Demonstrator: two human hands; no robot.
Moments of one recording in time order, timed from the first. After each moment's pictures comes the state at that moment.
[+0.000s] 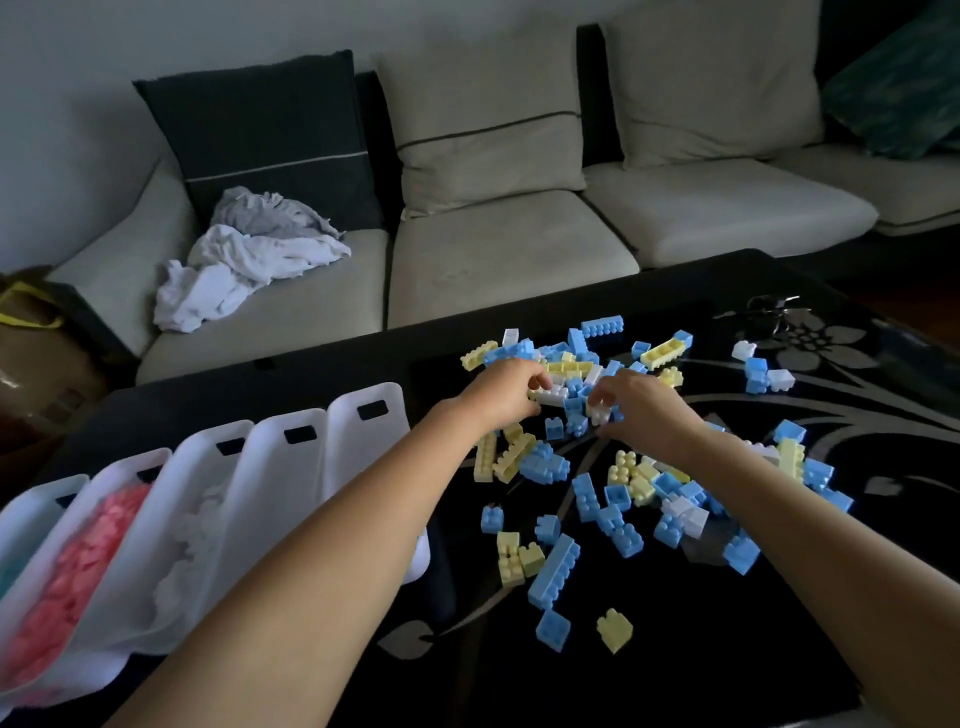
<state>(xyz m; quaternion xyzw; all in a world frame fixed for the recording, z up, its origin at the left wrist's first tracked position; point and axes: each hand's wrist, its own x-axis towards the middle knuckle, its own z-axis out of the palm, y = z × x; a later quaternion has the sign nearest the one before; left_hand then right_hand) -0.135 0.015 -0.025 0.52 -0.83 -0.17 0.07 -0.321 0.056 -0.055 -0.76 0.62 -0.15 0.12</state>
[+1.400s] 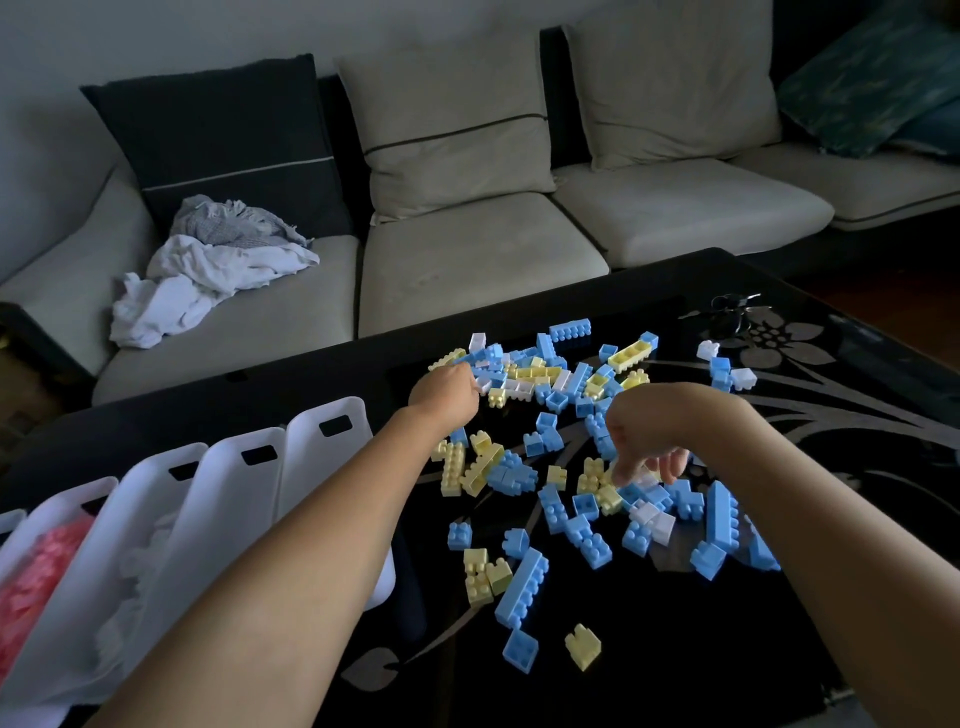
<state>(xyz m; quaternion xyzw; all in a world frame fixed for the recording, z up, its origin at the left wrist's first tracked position) -0.122 -0.021 -0.048 0.65 -0.76 -0.07 0.05 -0.340 0.076 -0.001 -0.72 0.62 0.16 0.27</state>
